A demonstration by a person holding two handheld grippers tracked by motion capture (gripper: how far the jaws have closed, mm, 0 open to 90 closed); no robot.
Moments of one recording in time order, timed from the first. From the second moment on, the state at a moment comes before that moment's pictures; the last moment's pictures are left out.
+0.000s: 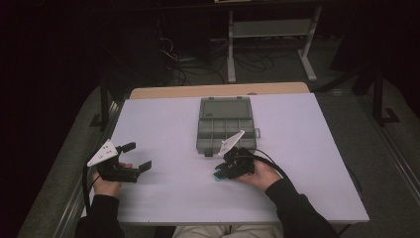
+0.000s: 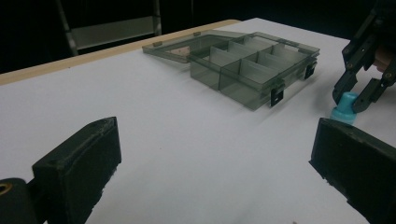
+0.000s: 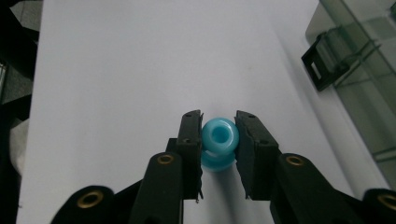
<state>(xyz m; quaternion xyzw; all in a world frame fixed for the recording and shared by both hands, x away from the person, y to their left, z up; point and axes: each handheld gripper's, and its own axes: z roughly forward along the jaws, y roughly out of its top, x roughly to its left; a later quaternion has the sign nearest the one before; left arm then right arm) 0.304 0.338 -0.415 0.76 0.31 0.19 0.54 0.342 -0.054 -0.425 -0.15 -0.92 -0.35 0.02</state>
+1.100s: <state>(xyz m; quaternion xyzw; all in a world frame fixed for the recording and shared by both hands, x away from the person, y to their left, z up) 0.304 0.338 -0.415 0.76 0.31 0.19 0.54 0.352 -0.056 -0.398 -0.16 -0.92 -0.37 0.02</state>
